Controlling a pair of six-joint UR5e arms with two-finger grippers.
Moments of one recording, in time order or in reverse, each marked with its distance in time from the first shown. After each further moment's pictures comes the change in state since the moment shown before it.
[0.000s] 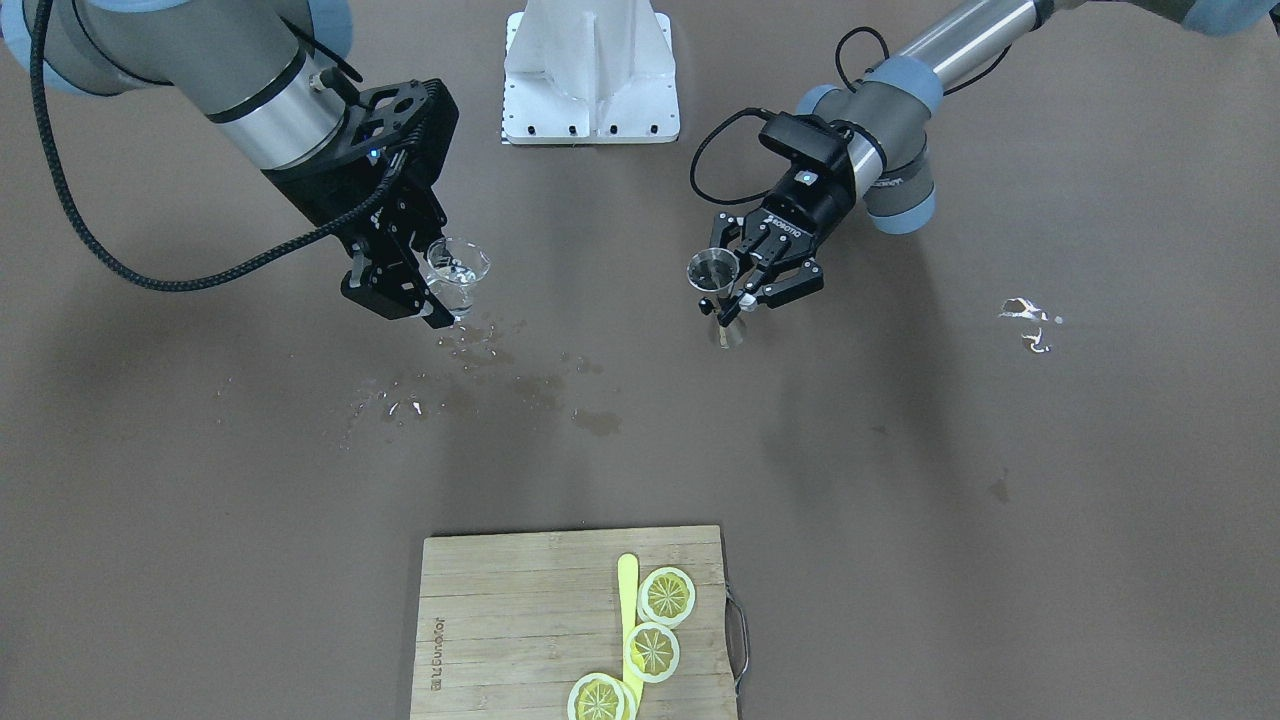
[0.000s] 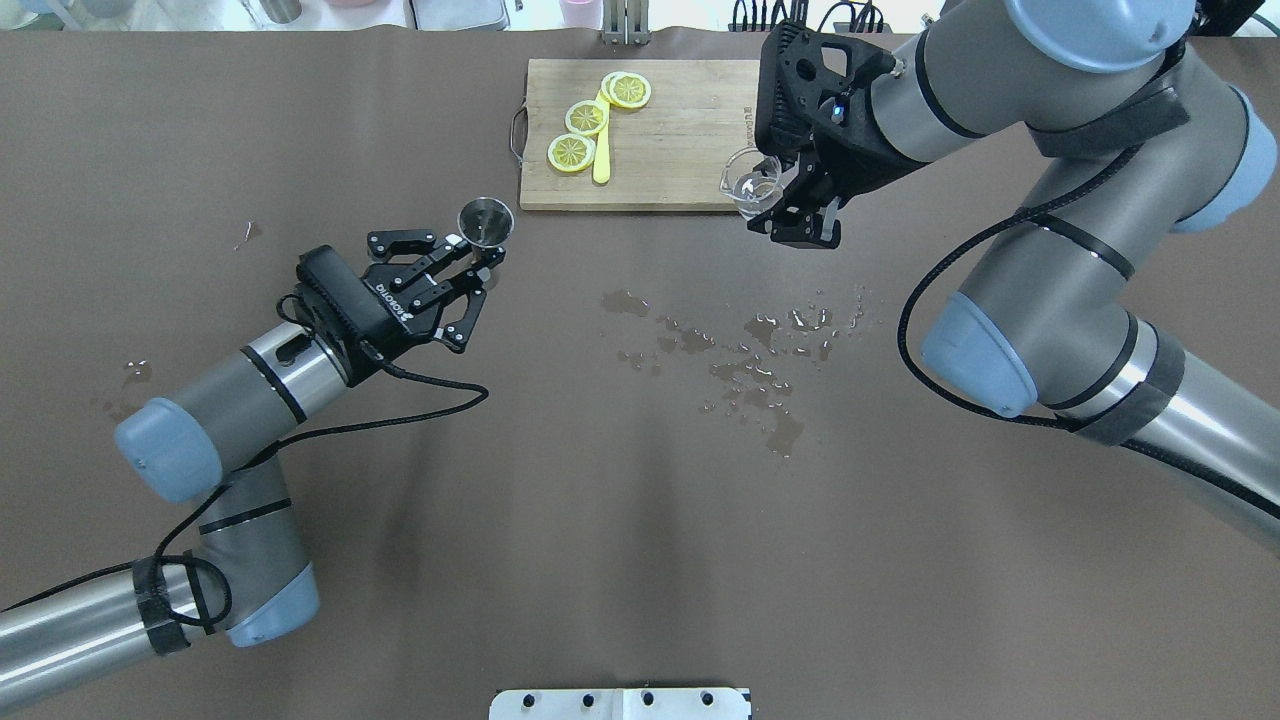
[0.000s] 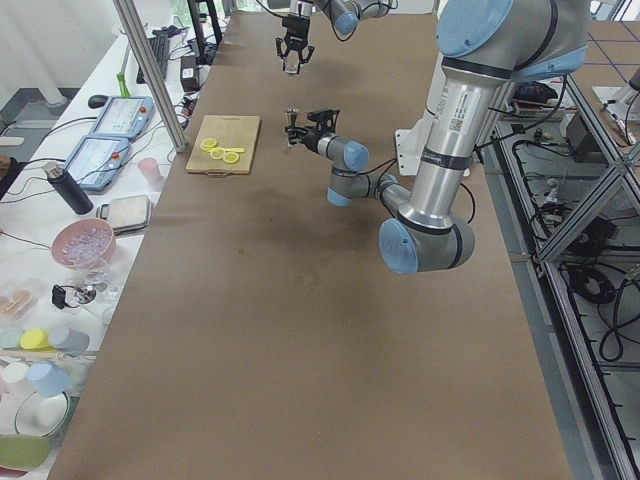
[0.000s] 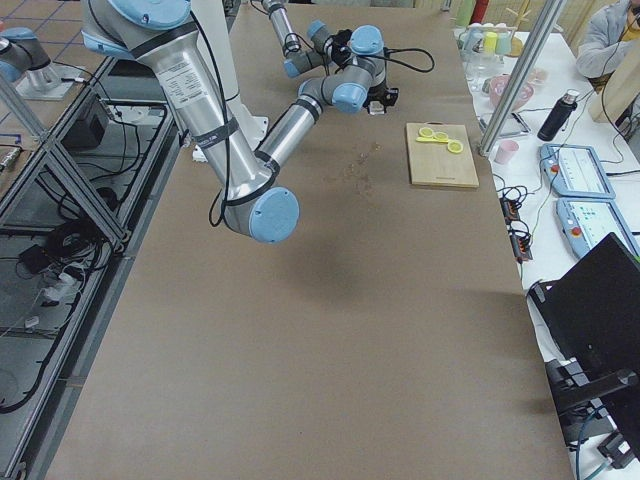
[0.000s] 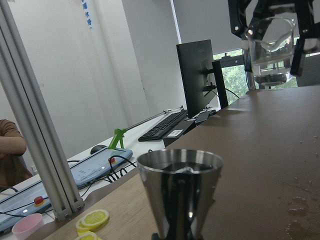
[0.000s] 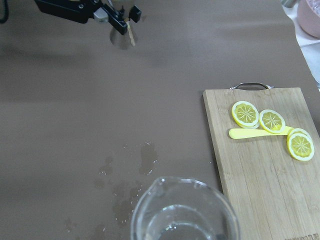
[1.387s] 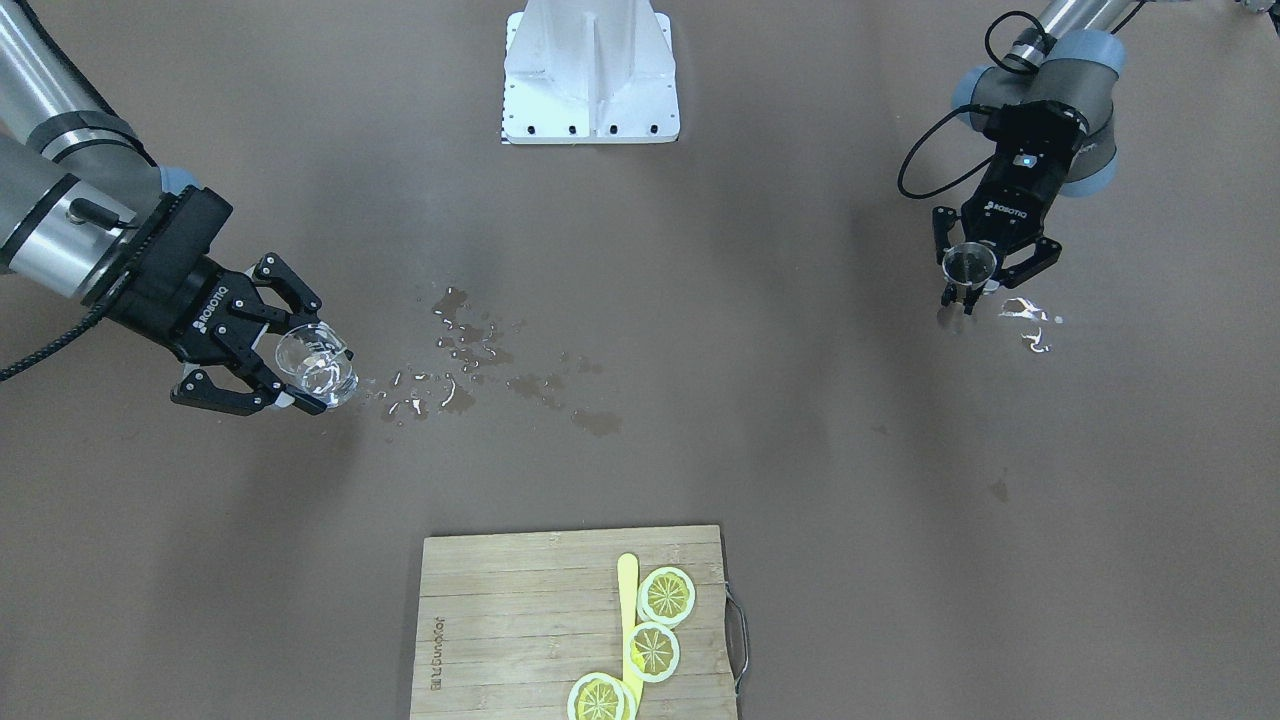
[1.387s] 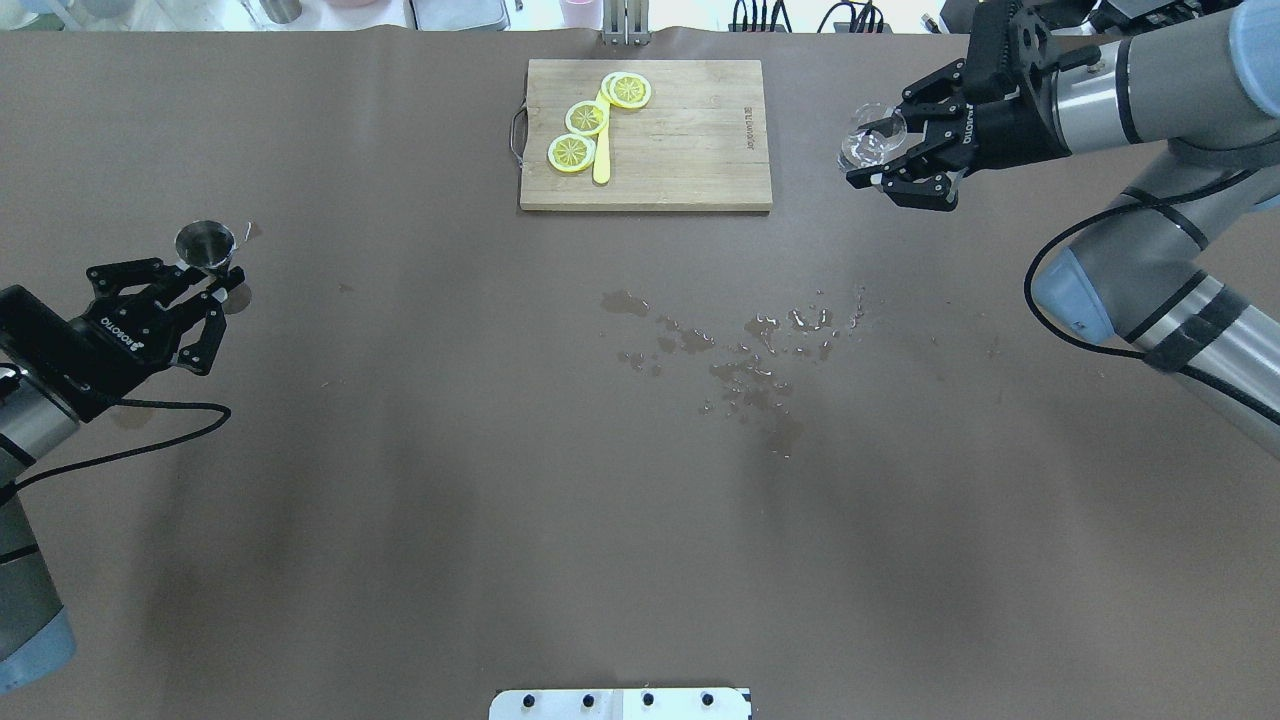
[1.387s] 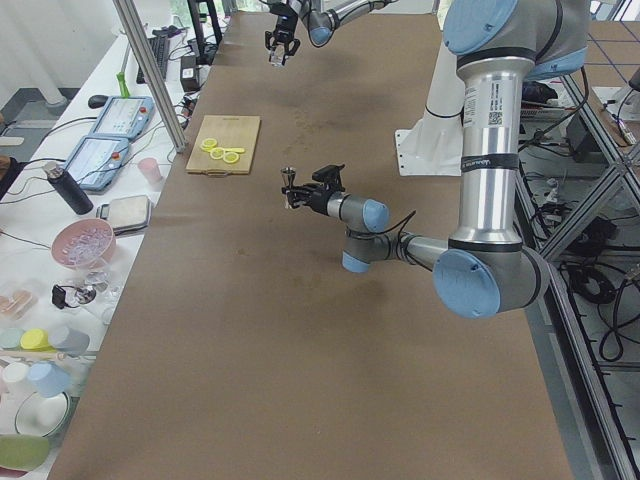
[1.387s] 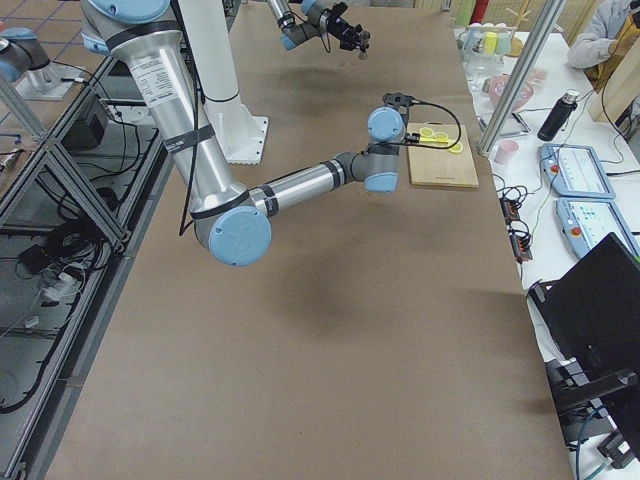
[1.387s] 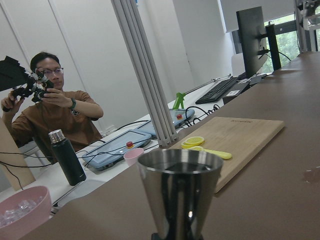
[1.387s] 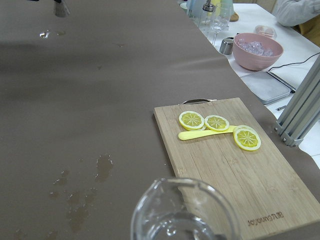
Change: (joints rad) left arm -0.067 0.375 -0.051 -0.182 0.075 -0.069; right arm 0.150 -0.158 -0.349 0.883 0.140 0.344
